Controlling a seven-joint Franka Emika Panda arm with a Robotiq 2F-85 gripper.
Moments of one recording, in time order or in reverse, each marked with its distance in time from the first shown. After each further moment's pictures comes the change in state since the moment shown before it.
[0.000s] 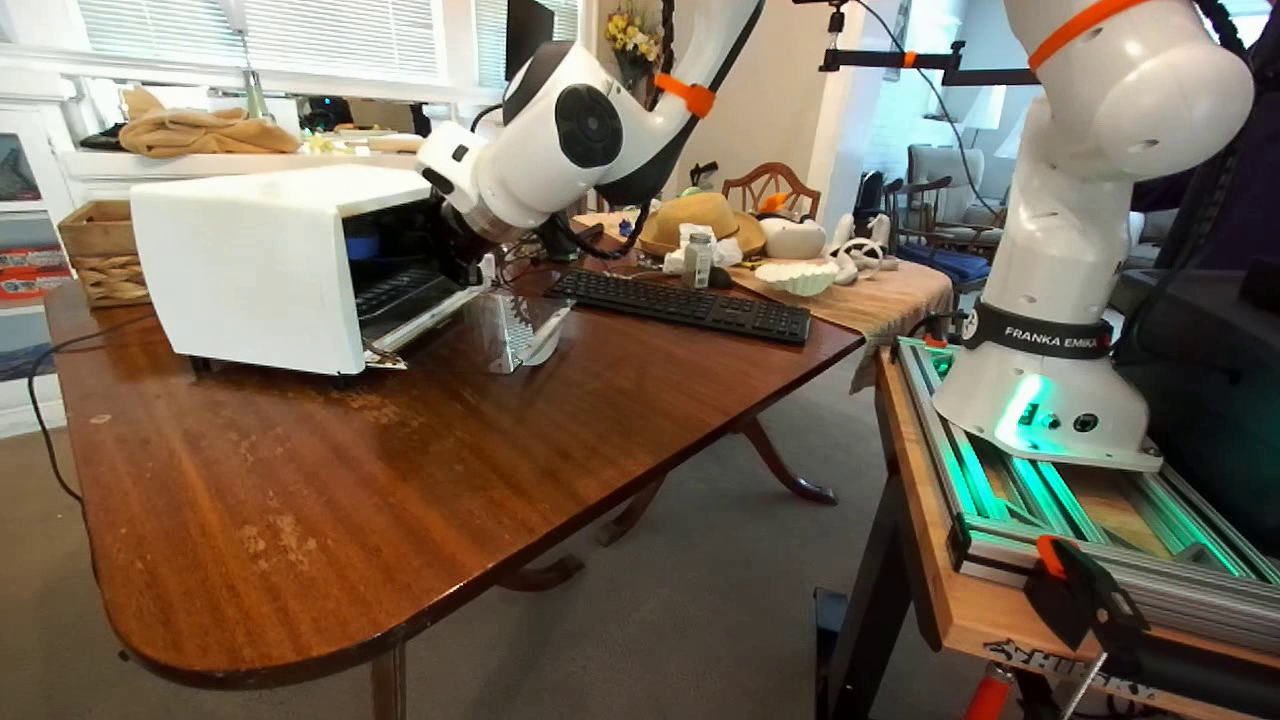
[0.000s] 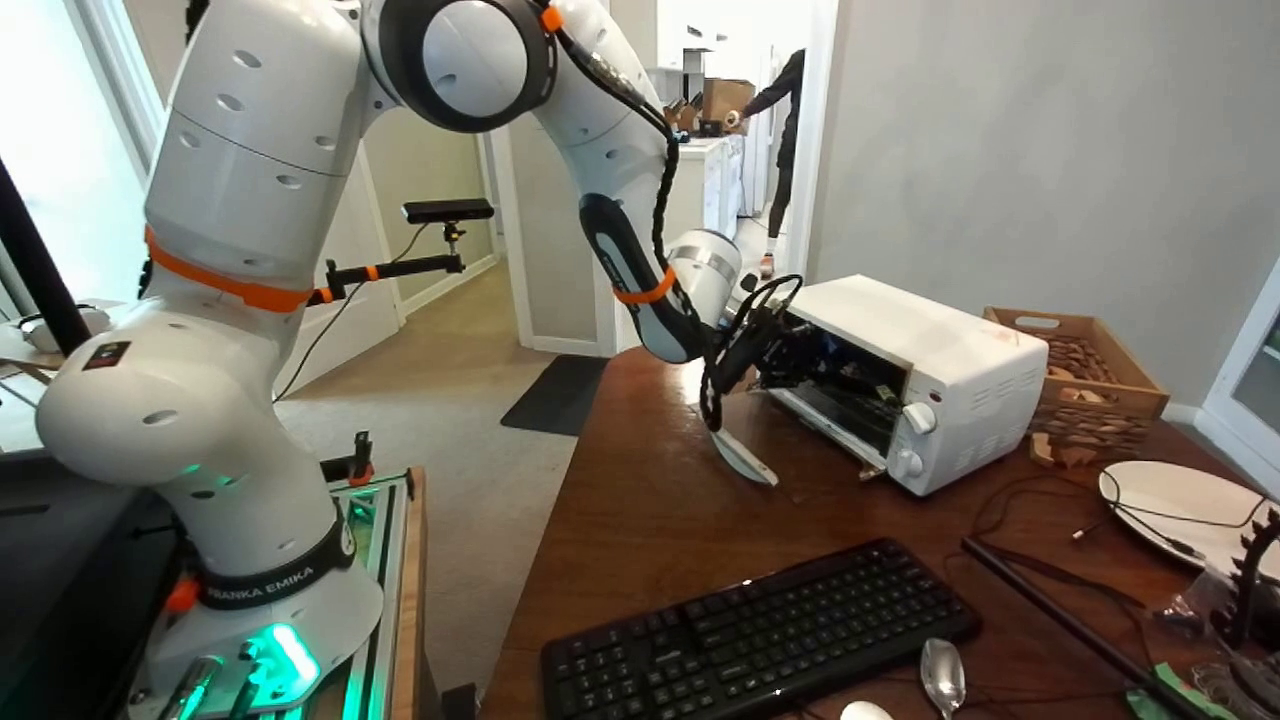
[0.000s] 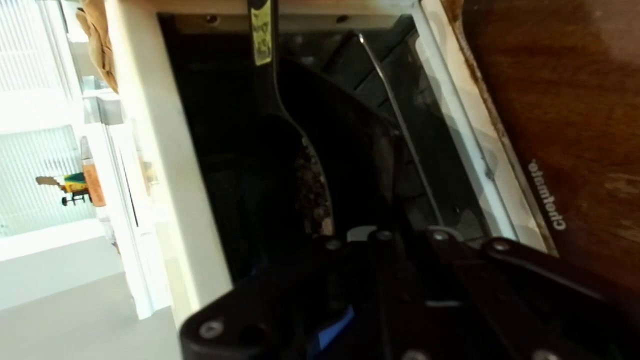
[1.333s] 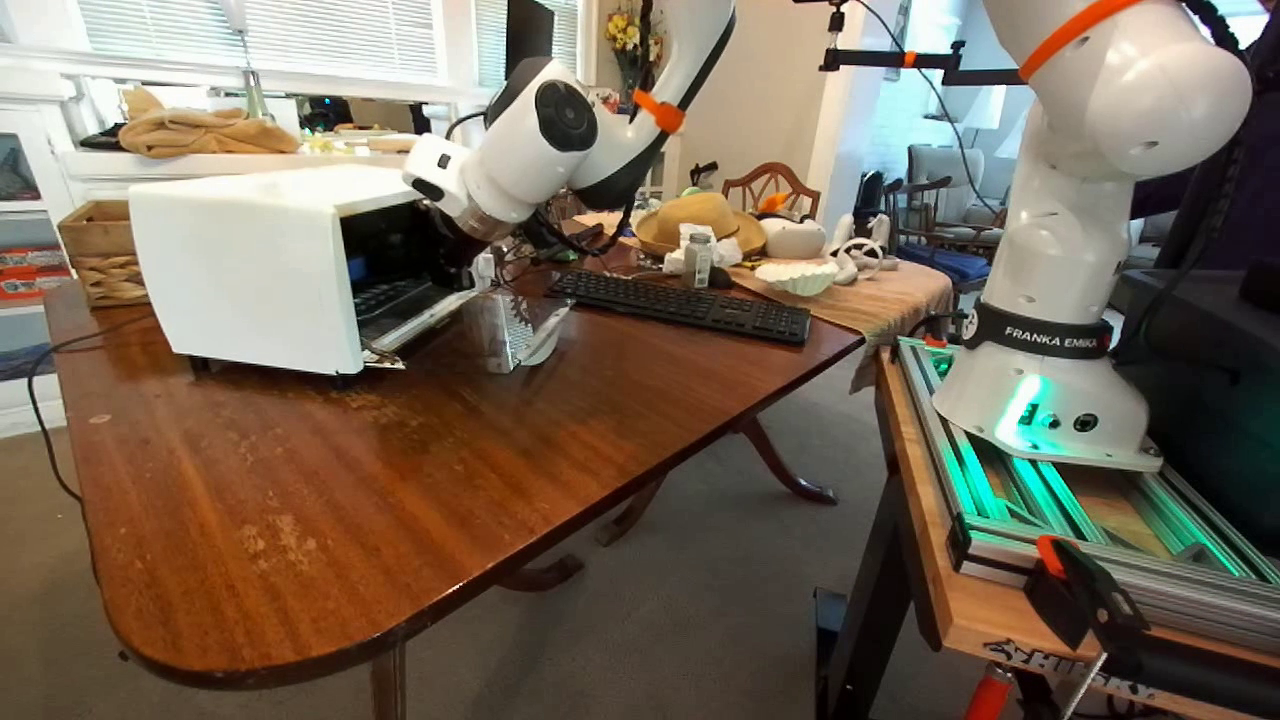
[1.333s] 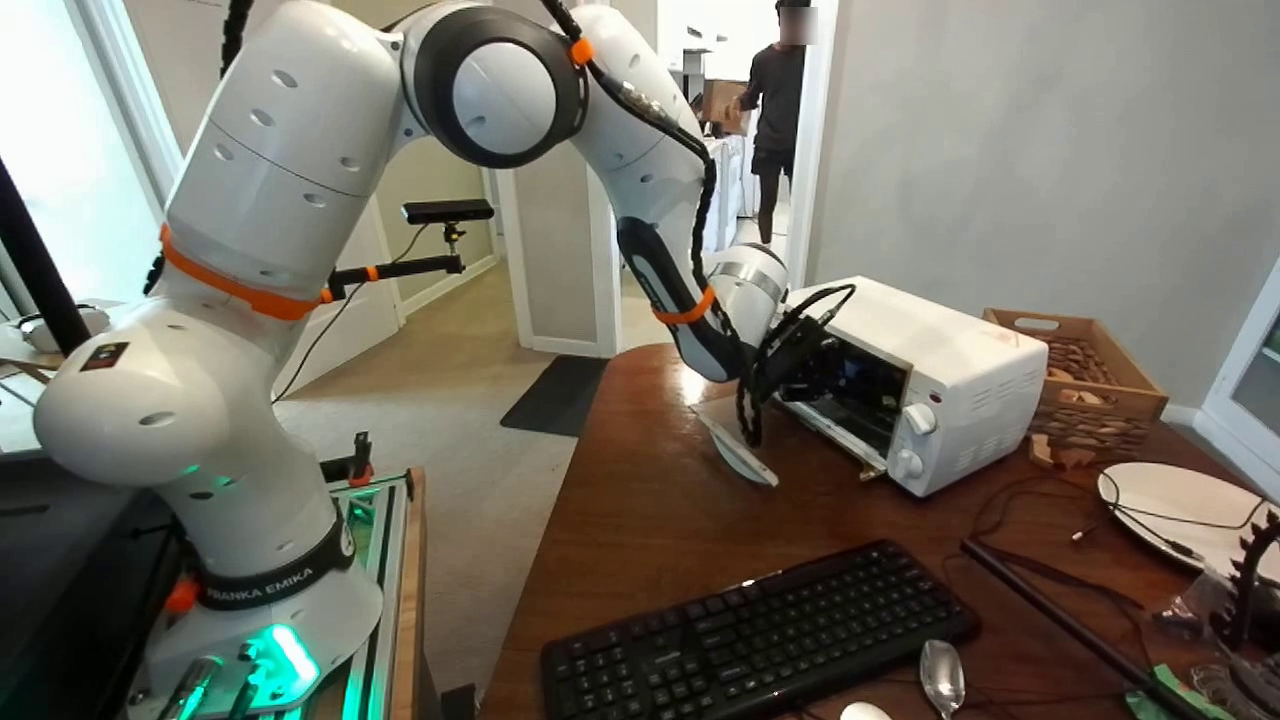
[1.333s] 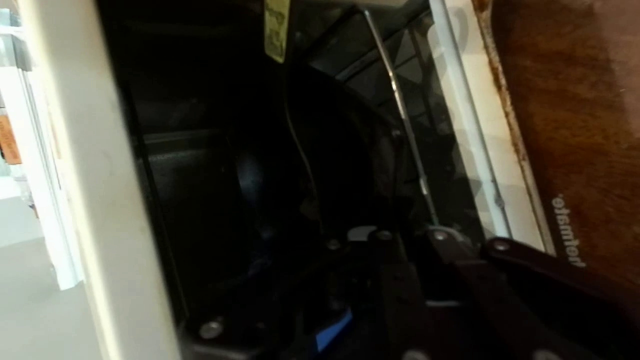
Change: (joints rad) arm -0.016 0.101 -0.075 0.154 0.023 0.224 -0.199
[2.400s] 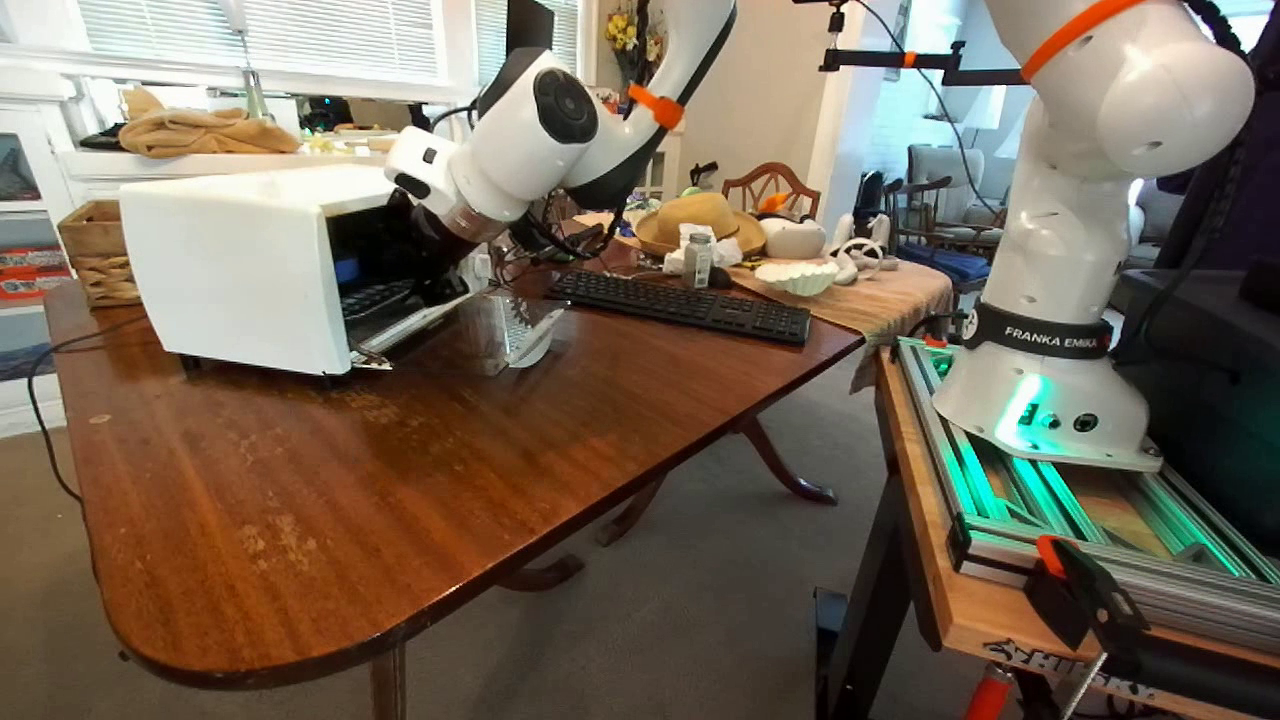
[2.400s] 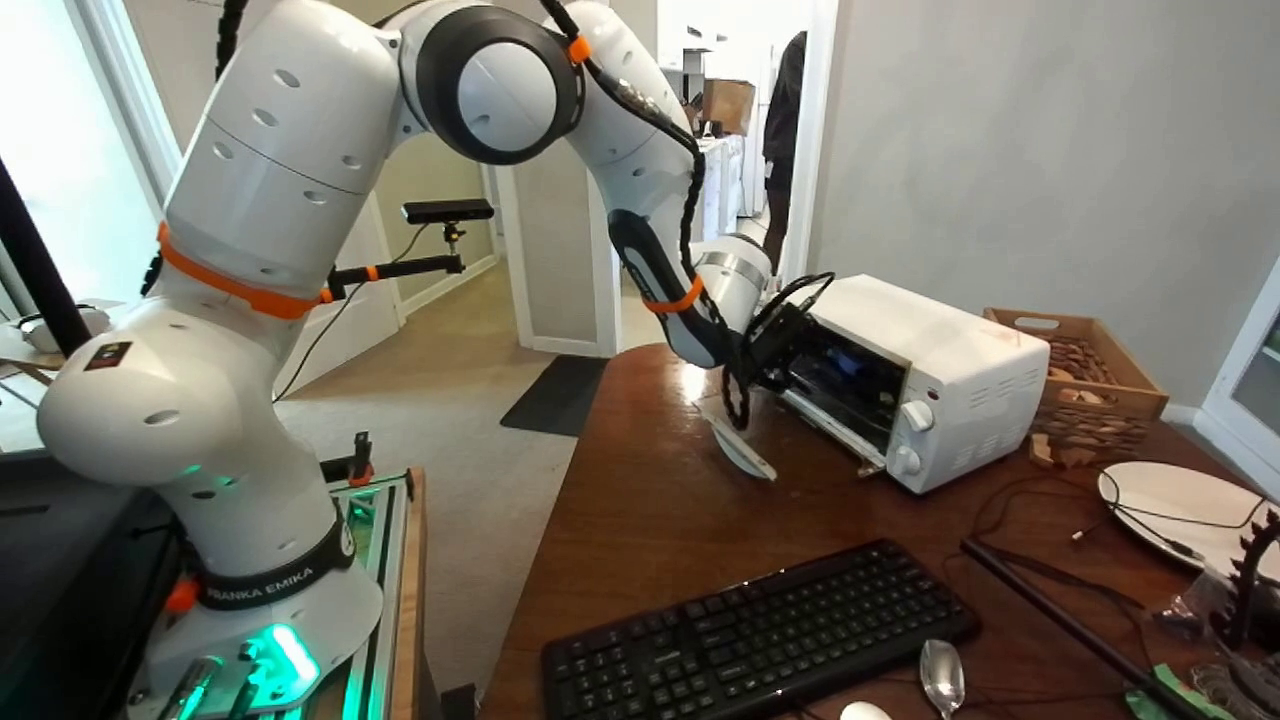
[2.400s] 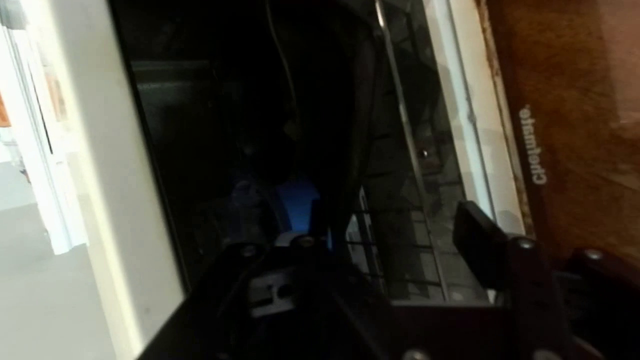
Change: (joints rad) arm 0.023 -0.012 0.045 -0.013 0.000 0.005 -0.001
